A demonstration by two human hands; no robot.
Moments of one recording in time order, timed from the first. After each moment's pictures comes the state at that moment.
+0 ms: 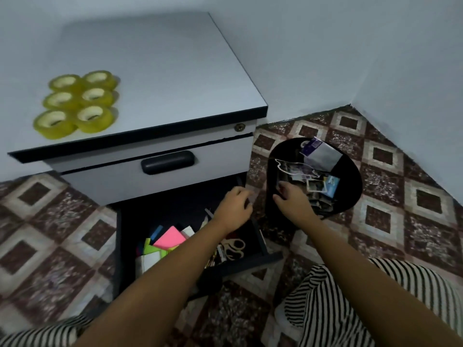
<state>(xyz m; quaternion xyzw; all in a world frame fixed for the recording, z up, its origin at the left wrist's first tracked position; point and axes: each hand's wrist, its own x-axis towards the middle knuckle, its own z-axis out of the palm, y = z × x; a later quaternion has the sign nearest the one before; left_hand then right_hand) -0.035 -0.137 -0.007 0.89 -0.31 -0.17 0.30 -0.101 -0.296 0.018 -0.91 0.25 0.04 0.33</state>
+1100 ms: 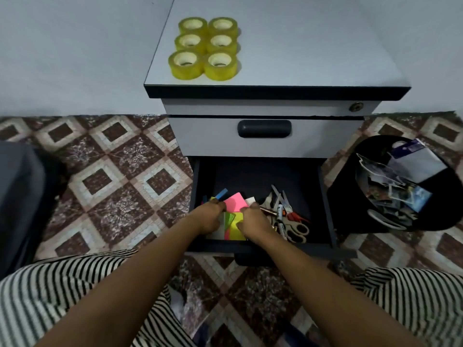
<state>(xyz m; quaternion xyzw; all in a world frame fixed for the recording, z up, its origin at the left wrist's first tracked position) -0.036 0.087 -0.050 0.92 -0.19 -0.32 0.11 -0.077 -0.060 -0.052 -0.94 0.04 0.26 0.23</state>
